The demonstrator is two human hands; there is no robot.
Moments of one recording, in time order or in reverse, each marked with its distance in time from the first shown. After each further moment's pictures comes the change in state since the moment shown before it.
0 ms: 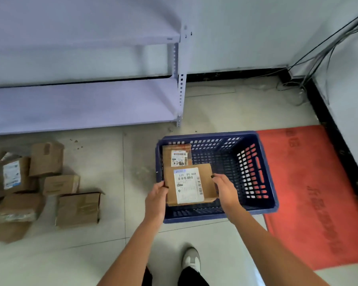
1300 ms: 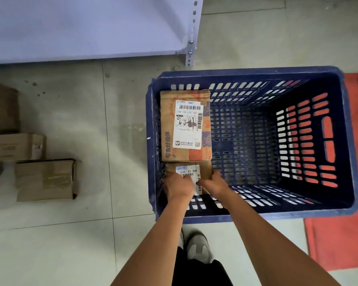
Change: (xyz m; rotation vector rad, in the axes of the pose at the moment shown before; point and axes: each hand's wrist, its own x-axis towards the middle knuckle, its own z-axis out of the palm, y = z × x) left_hand 0.195 -0.176 0.077 0.659 0.139 -0.247; right_hand 0.188 0.178 0.098 -0.431 -0.280 0.368
